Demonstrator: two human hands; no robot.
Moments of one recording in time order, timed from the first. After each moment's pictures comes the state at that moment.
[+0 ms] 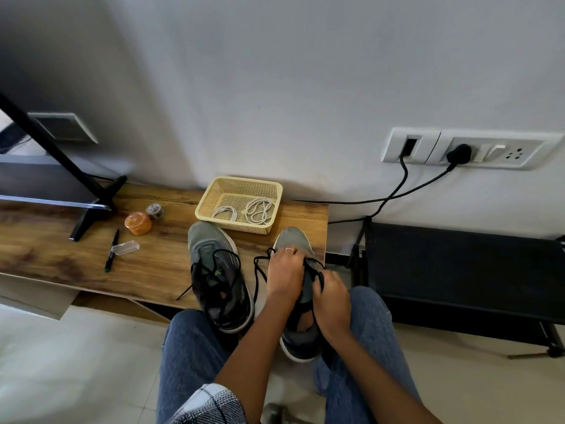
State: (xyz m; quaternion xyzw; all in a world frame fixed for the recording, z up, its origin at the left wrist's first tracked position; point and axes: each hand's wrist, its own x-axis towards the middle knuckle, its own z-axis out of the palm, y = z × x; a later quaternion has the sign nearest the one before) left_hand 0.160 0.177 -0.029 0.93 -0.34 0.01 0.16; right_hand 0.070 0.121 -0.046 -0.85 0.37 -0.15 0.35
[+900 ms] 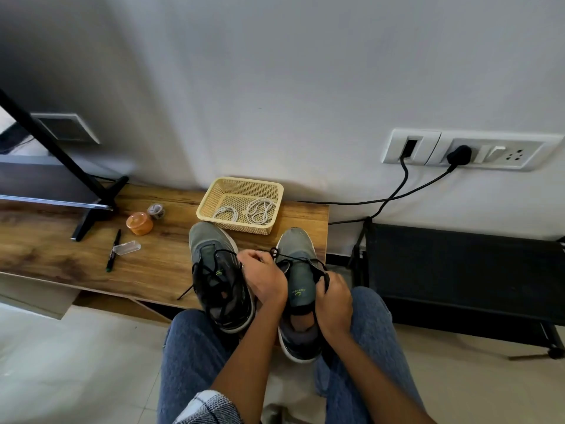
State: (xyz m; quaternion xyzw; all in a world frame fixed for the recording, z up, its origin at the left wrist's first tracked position) left_hand 0.160 0.185 -0.018 0.81 0.17 0.05 0.56; right_hand 0.068 0.122 -0.045 -0.81 0.41 -0.16 0.38
